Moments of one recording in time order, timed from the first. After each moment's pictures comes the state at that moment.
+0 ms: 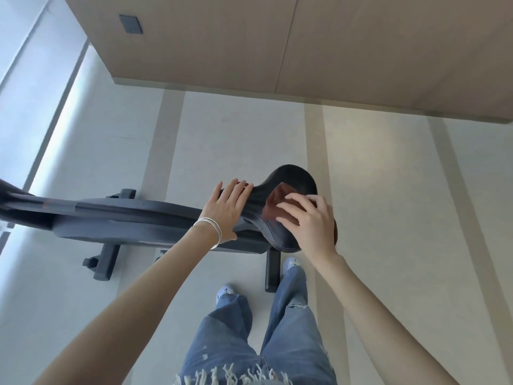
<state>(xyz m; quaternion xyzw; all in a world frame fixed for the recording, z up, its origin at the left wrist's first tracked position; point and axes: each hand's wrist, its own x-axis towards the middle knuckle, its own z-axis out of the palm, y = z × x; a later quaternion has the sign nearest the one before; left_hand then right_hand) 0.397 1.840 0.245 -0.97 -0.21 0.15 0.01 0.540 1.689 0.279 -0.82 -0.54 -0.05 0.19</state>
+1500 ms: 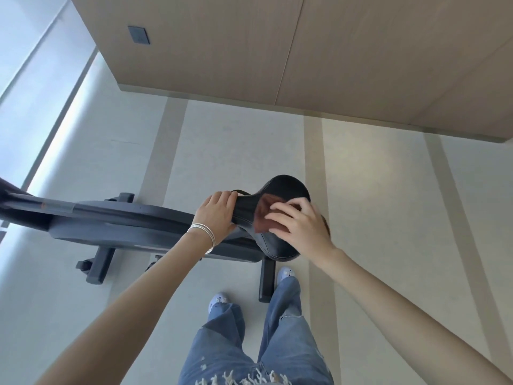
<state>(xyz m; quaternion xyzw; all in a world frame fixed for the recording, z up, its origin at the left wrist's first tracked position) 0.401 1.842 0.254 -0.95 -0.30 0.05 -0.11 0.564 1.694 0.287 -0.73 -0.66 -0.02 0.14</state>
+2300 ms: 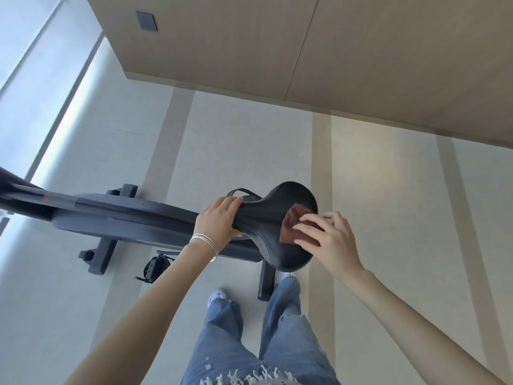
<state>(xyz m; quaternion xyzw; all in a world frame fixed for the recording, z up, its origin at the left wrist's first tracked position) 0.399 1.844 0.254 -0.91 -0.36 0.01 -0.21 0.597 1.672 0.280 -0.76 -0.63 -0.04 0.16</state>
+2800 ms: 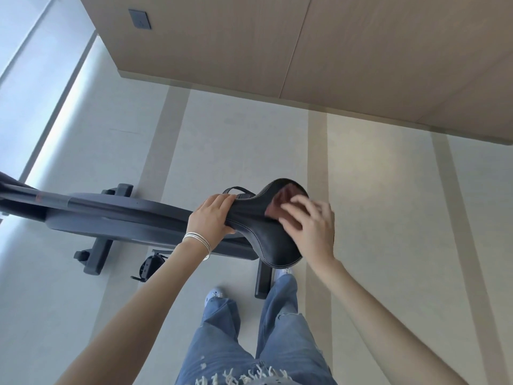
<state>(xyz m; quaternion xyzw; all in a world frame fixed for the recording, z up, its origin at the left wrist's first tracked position) 0.401 1.840 0.253 -0.90 -0.37 0.00 -0.23 0.579 1.699 0.270 -0.83 -0.51 -0.04 0.22</state>
